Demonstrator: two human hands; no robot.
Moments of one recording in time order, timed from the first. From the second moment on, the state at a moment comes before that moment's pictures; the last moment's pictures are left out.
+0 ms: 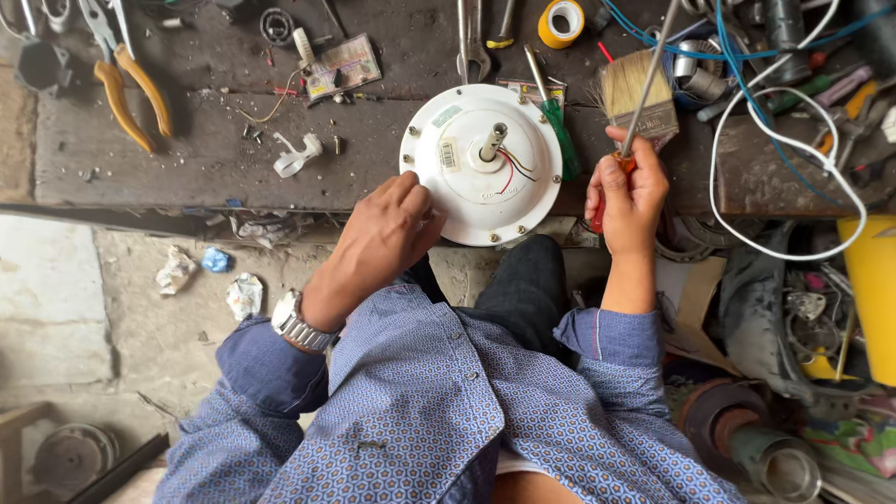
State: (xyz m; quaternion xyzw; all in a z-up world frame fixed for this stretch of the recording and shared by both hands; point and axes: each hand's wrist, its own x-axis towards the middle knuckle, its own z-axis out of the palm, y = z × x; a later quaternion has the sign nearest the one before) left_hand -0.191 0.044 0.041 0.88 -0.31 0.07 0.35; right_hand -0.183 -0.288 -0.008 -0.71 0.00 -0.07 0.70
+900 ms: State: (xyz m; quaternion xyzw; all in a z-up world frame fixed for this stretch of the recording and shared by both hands) left_hand -0.177 0.059 0.051 0.86 -0.18 0.25 0.41; right_hand -0.183 -0.290 -0.007 -0.69 0.01 -0.06 0.72
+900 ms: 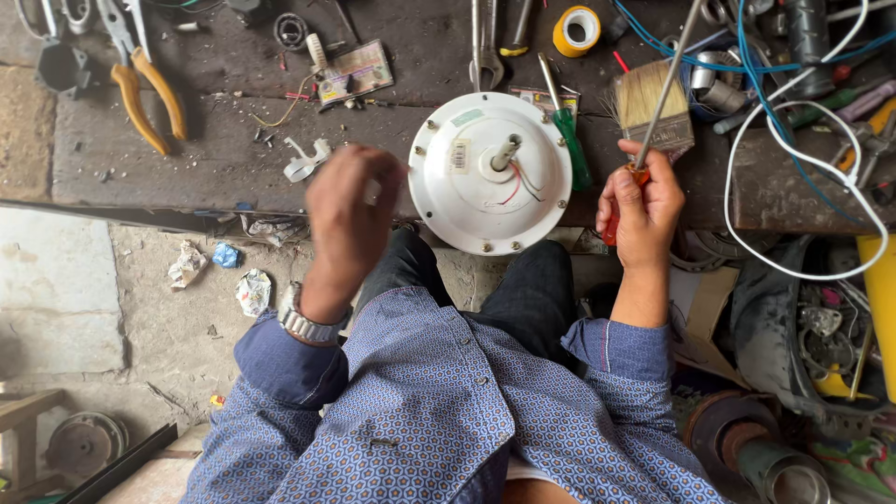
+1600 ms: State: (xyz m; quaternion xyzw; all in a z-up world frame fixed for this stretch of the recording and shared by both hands) left_hand -0.183 0.090 0.010 0.89 -0.12 0.31 0.30; right_hand -0.181 -0.290 -0.007 -0.69 0.01 -0.06 0.73
